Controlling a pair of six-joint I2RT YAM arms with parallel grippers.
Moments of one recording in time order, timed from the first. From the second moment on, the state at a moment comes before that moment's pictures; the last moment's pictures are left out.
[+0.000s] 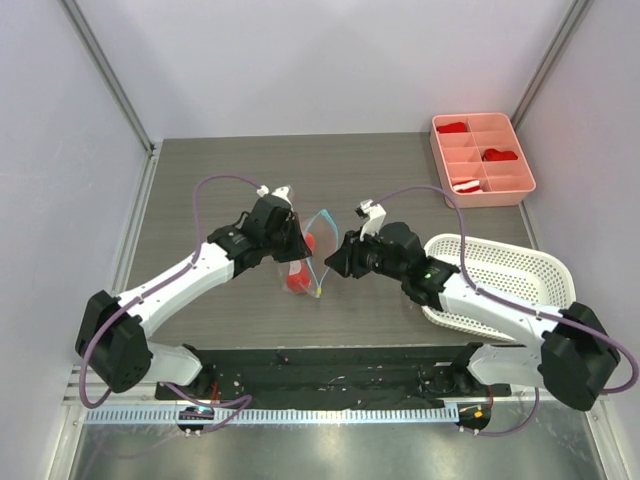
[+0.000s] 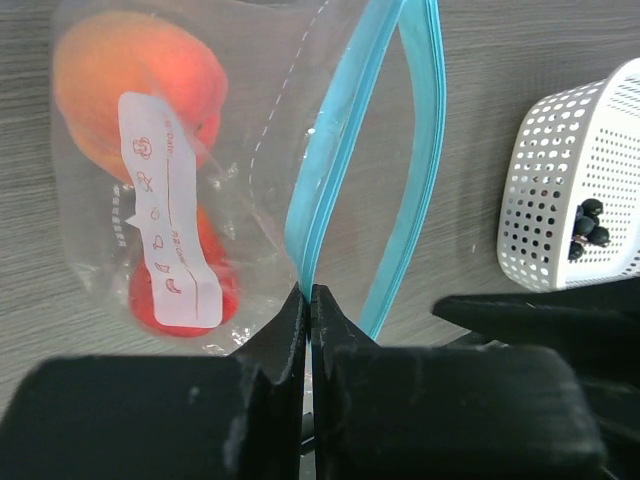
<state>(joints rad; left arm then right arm) -0.67 1.36 1.03 -0.43 0.03 -0.72 0.77 1.17 0.70 0.10 -0.16 0.47</state>
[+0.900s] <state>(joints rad) -0.67 1.33 1.00 -0.42 0.03 -0.76 0.77 1.55 0.81 0.28 -0.13 0.52</state>
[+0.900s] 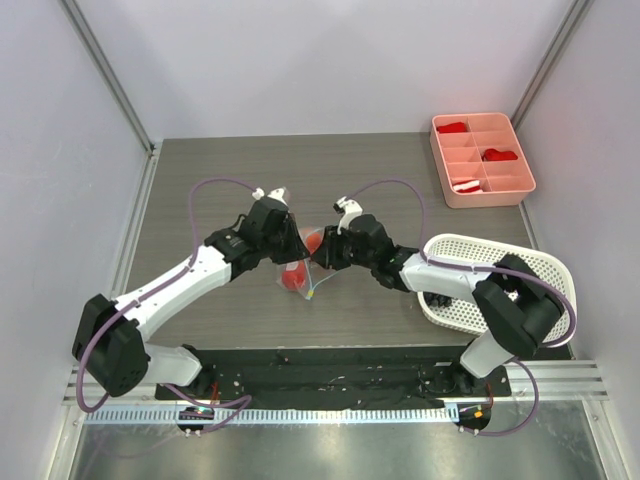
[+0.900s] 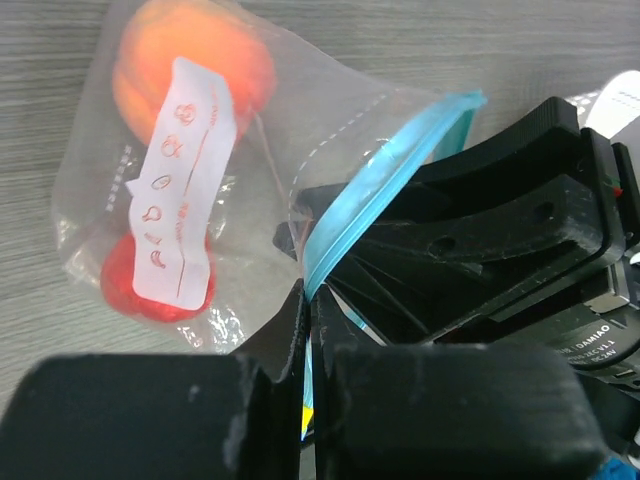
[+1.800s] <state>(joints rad) -0.67 1.31 0.94 -0.29 0.12 -0.89 0.76 1.59 0.92 0.11 -0.01 0.45</state>
